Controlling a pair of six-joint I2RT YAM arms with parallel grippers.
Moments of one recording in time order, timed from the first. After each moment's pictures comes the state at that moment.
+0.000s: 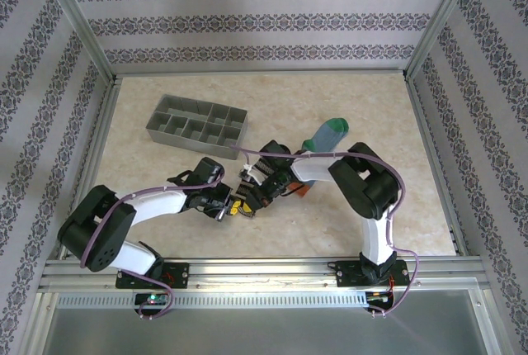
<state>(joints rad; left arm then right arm) -0.56 1.43 0.56 -0.21 0.43 -1.69 0.73 1.92 1.02 -0.31 -0.88 0.02</state>
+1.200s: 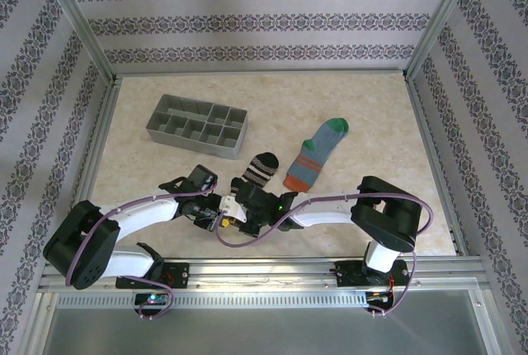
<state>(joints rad) -0.57 1.31 0.51 -0.39 0.43 -1.77 1.13 1.71 0.85 -0.05 -0.11 -0.17</state>
